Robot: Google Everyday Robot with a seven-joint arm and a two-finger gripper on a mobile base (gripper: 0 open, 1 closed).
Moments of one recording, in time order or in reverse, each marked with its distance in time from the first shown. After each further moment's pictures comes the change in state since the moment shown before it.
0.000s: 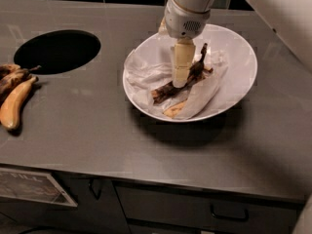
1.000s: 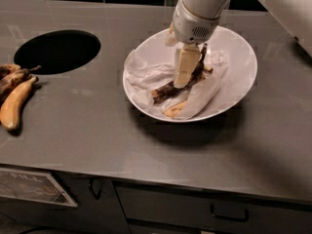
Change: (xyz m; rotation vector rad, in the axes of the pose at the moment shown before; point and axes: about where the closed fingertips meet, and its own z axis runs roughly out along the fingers) arm 0.013 0.012 -0.003 0.034 -0.029 0.039
